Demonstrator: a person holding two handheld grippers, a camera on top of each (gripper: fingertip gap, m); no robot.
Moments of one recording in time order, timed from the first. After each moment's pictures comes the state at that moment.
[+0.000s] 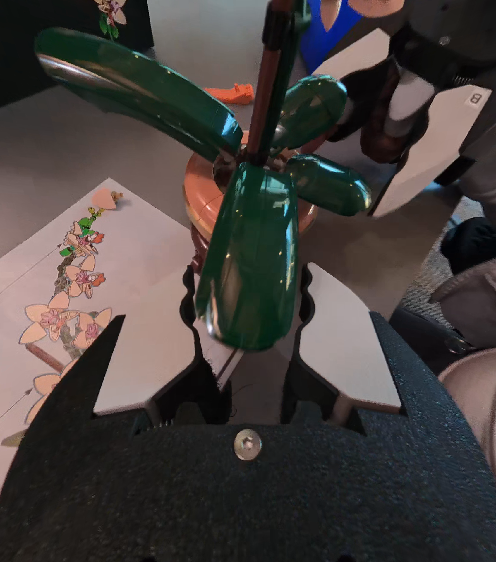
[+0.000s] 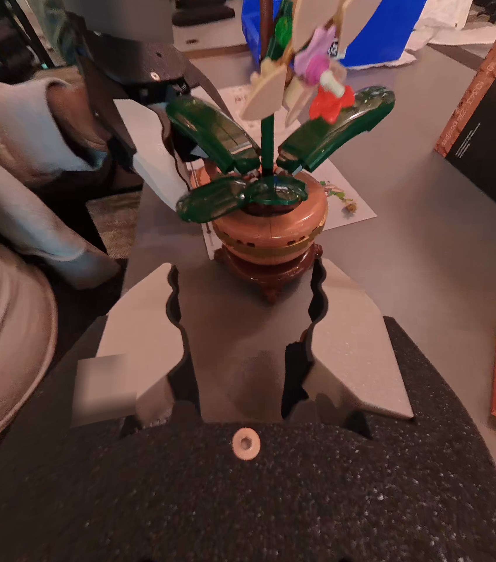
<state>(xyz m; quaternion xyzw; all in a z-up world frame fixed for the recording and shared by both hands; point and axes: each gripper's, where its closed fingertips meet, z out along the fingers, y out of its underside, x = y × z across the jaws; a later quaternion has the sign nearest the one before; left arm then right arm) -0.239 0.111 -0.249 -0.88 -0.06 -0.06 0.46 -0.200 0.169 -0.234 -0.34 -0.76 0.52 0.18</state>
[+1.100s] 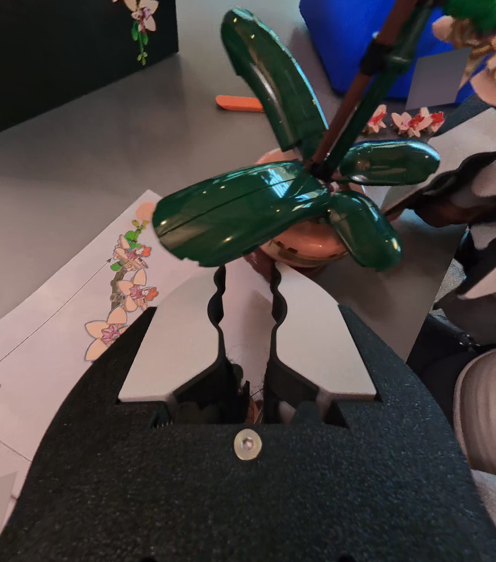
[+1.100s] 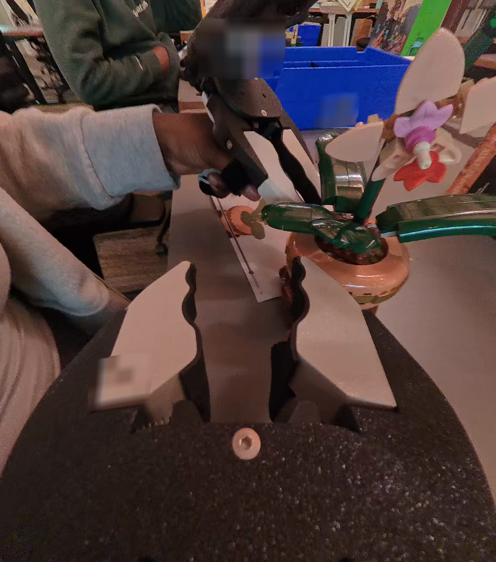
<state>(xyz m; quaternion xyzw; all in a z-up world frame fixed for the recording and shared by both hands) -0.279 0.117 -0.247 -0.89 -0.05 -0.08 0.45 -0.188 0.116 -0.220 -0.32 -0.73 0.55 0.25</state>
